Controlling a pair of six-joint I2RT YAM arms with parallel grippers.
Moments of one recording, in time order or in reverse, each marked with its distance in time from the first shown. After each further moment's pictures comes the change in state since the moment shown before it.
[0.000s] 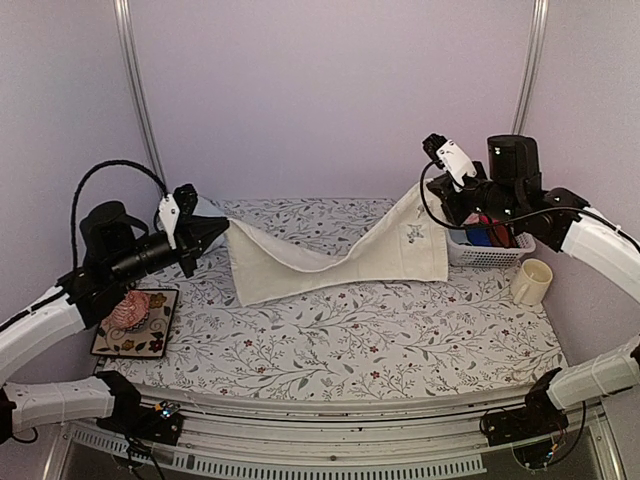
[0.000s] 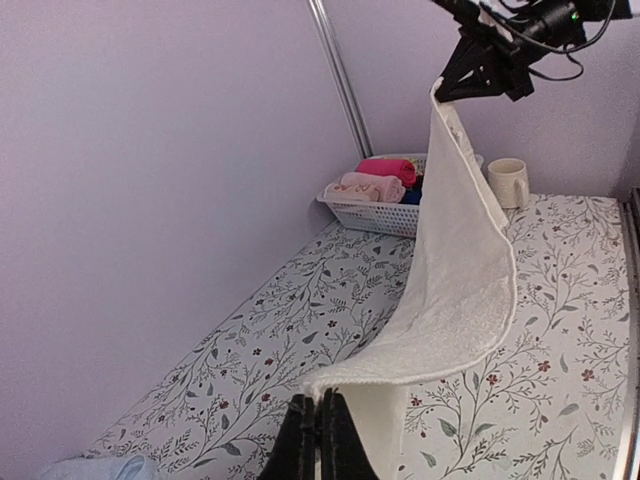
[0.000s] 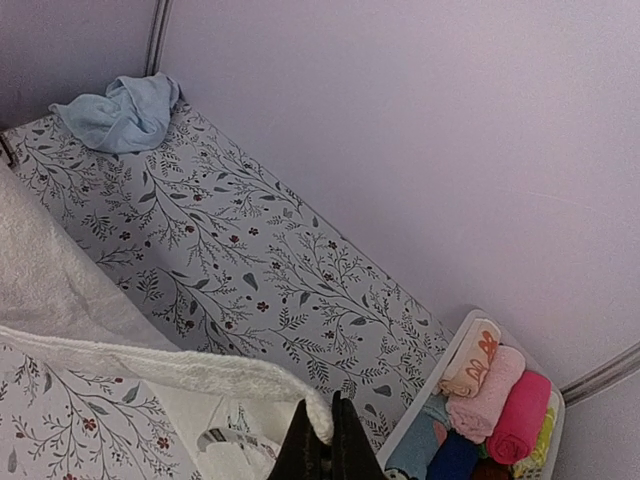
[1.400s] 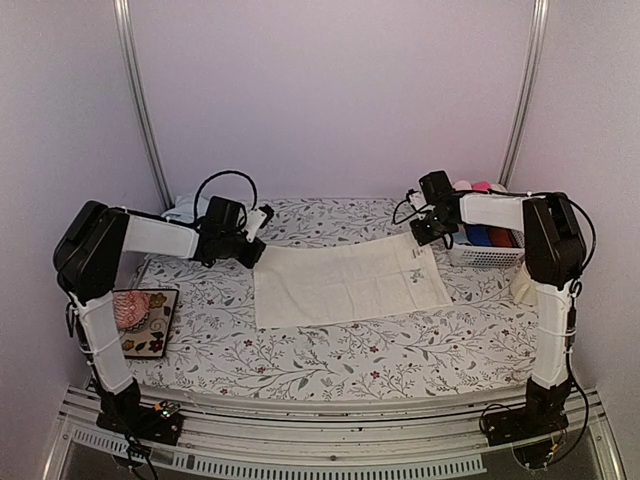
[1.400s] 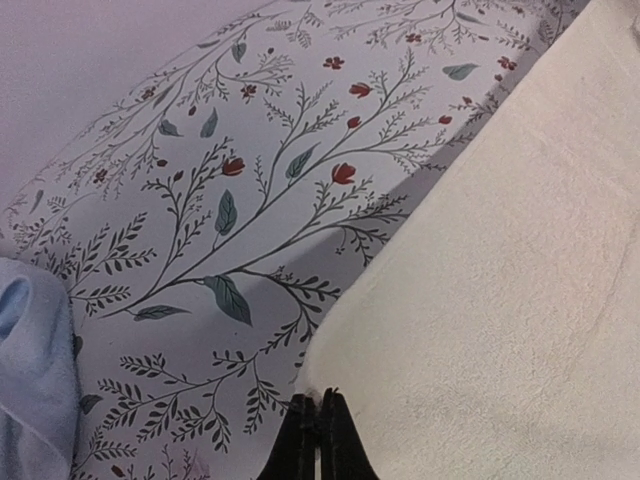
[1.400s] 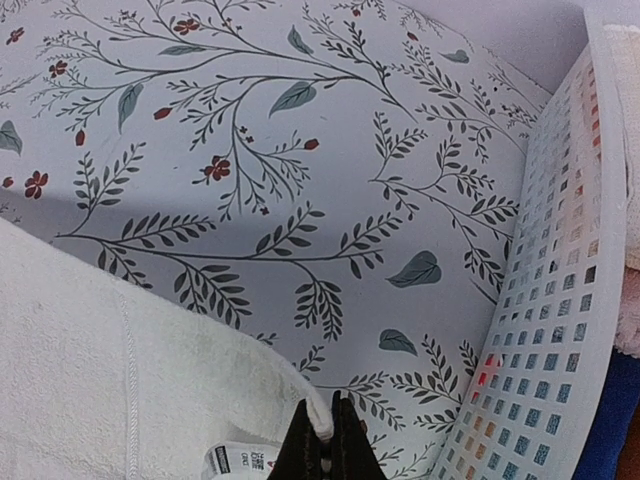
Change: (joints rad) left arm 0.091 1.025 0.456 -0.069 -0.312 -0.078; right arm -0.243 0.867 0.390 -0.089 0.090 0.283
